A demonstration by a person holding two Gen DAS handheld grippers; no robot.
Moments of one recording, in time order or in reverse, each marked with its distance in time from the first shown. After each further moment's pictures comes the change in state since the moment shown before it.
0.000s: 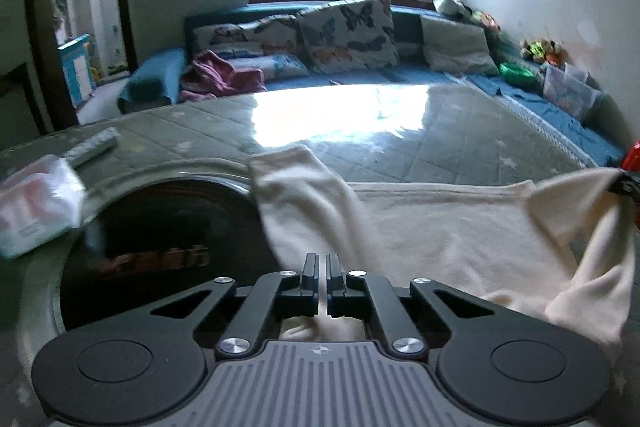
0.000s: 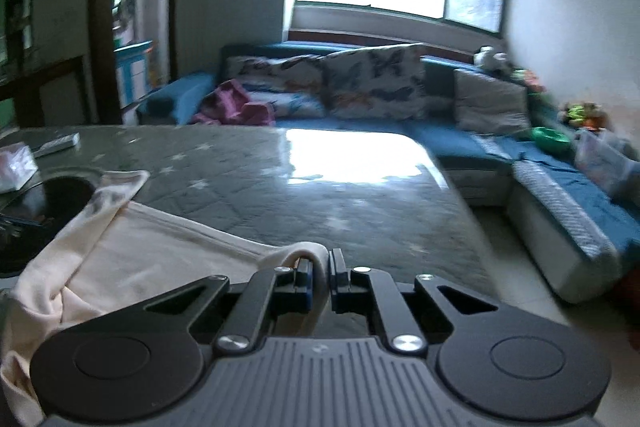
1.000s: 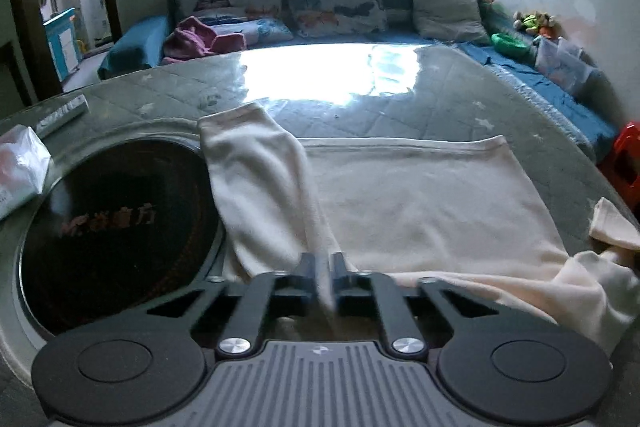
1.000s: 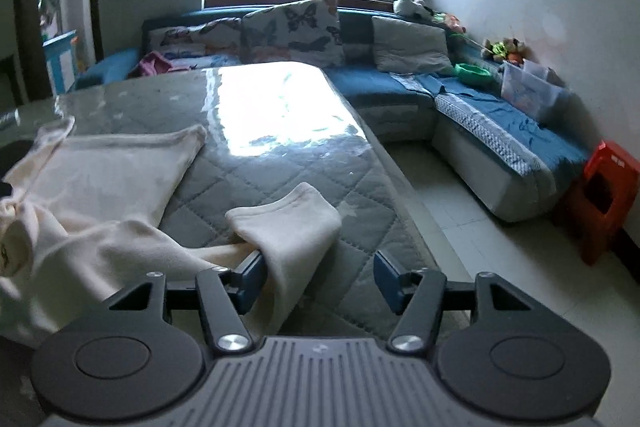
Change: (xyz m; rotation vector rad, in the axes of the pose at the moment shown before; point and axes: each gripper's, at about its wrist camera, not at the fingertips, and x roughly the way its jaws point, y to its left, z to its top) left arm 0.022 -0.042 -0.014 0.012 0.116 -0.053; right arm -0.043 -0.050 -0.086 0.117 0.121 -0.187
